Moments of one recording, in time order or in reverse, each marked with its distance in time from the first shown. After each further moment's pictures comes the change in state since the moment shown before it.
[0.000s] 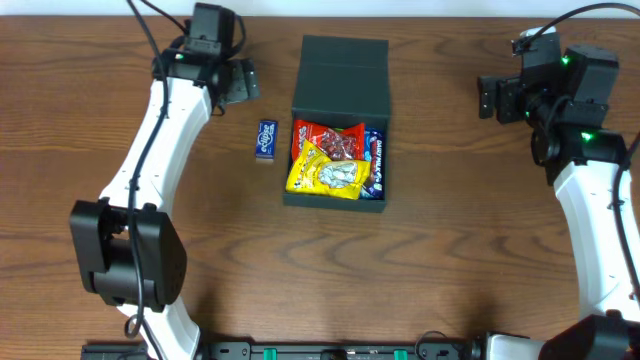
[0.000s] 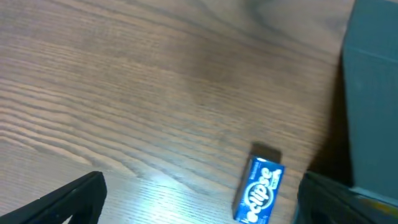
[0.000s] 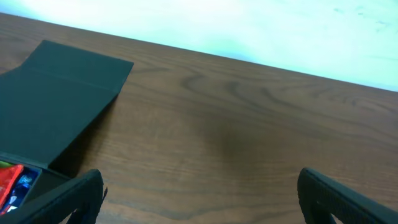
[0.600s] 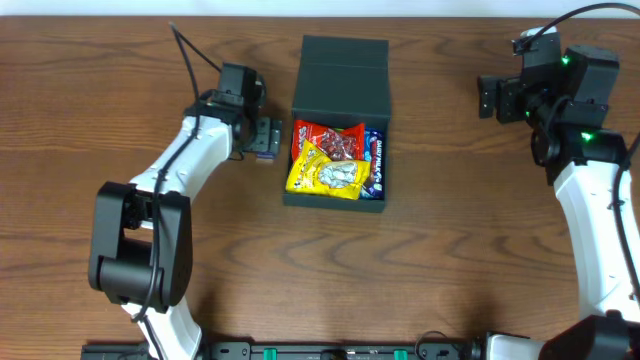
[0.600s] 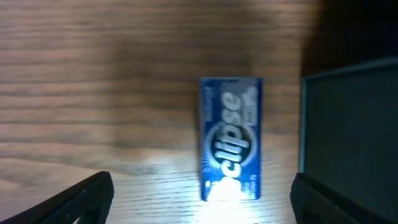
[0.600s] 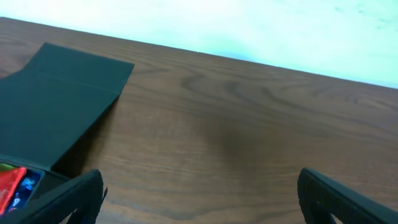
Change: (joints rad) left arm -0.064 0.005 -0.379 0.295 0.182 0.198; right arm 0.000 0.000 0.000 0.001 0.000 0.020
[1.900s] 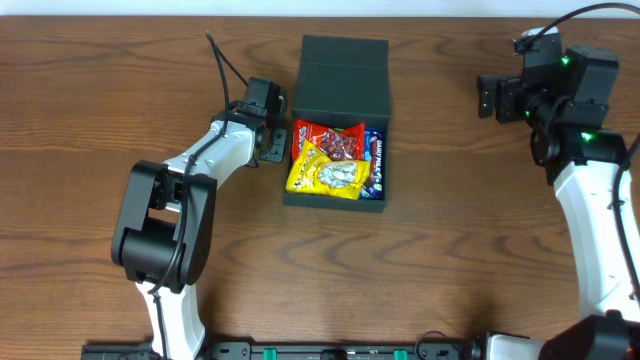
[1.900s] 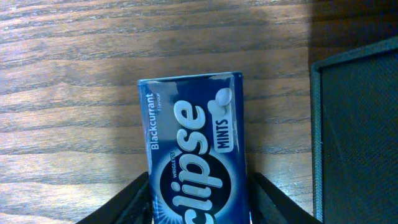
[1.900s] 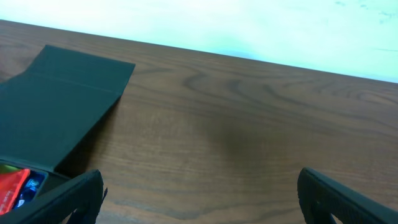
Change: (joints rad) left arm -0.064 0.119 -0.007 0.089 -0.069 0.018; right arm 0.000 0.000 0.000 -0.003 -0.002 0.019
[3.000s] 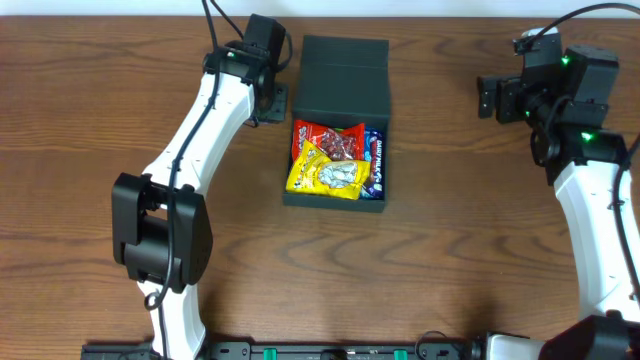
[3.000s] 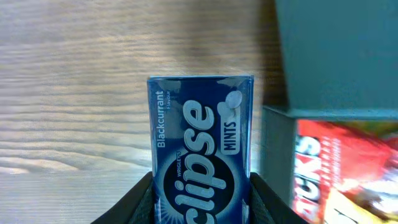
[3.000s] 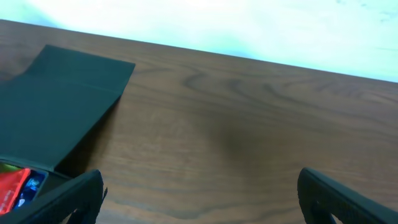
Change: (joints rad) left arm -0.021 0.003 0.492 -0.529 -0.035 -0.084; right arm 0.000 0.000 0.000 -0.003 0.000 0.000
